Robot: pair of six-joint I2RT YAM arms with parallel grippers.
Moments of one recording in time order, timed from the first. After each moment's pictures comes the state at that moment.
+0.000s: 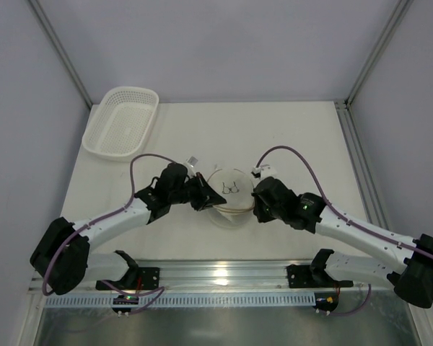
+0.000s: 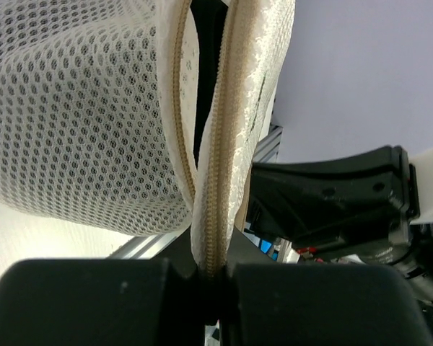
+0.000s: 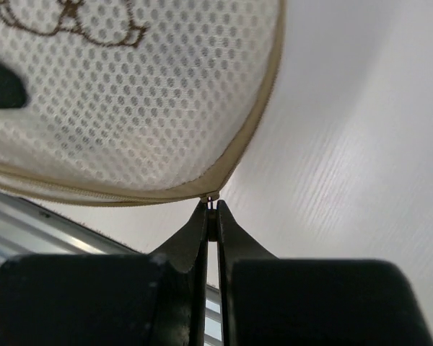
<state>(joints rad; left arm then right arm) -0.69 1.26 0.67 0.04 0.38 -1.20 0.90 1.04 0.78 -0.62 0.19 0.51</state>
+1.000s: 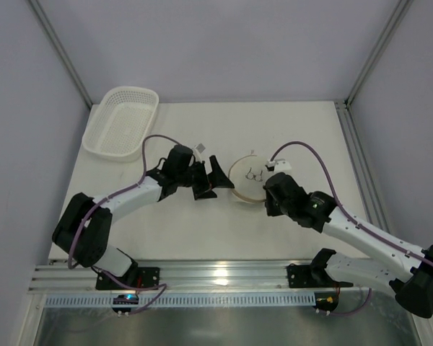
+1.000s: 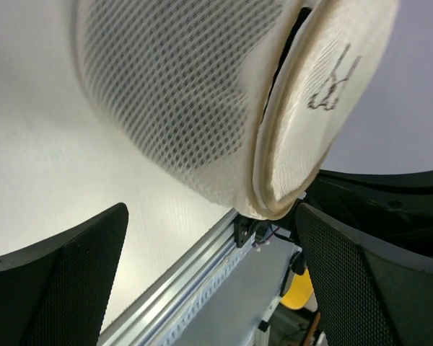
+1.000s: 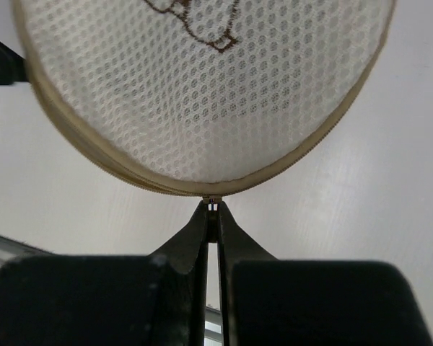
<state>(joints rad) -0.59 1.53 0.92 -0.05 0.52 -0.92 0.81 0.98 0.78 -0.68 0.34 0.52</state>
